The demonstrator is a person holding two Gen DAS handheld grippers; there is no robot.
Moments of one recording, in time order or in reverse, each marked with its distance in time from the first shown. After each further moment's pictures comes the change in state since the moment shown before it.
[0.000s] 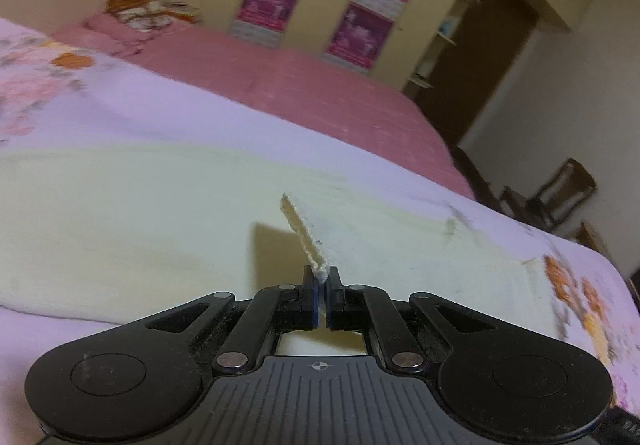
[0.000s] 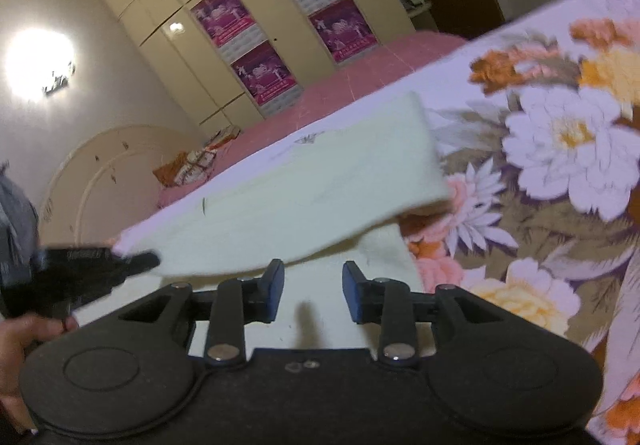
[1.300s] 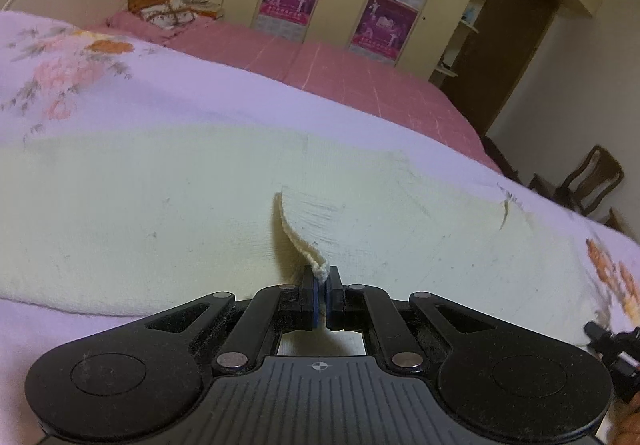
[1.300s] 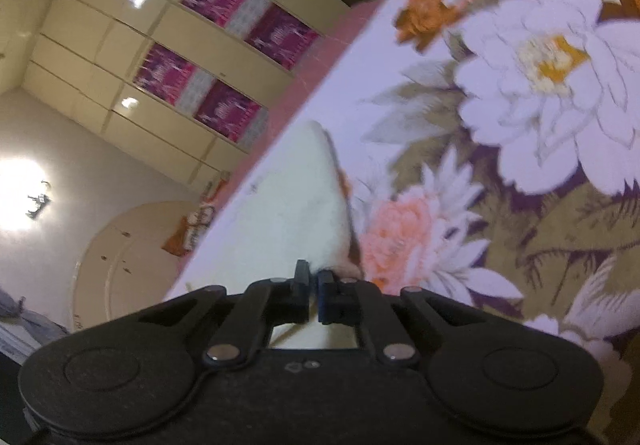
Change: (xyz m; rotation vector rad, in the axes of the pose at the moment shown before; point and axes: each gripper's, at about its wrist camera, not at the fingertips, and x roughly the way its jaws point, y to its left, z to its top) left arm 0.006 0.041 -0.016 0.039 0.018 0.076; right arm 0.057 -0.061 0.031 0.357 -0.014 0.028
